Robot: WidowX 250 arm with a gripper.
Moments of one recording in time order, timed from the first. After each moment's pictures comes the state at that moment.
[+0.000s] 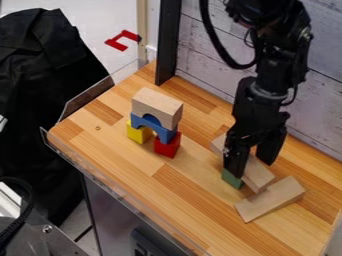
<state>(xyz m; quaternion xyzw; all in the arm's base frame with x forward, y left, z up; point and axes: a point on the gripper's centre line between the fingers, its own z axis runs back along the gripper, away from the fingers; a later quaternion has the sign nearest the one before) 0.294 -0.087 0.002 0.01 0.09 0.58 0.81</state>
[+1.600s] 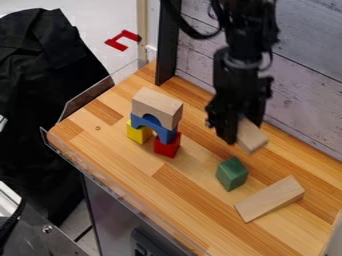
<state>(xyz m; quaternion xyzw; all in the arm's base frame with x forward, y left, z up) 0.312 -0.049 0.043 -0.07 0.02 0.60 0.80</state>
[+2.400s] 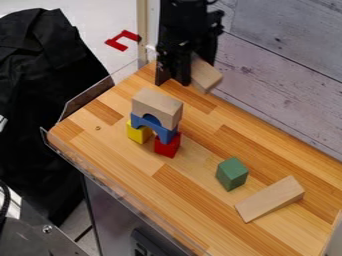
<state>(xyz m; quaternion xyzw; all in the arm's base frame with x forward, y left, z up) 0.312 0.027 0.095 -0.06 -0.05 0.65 0.76</state>
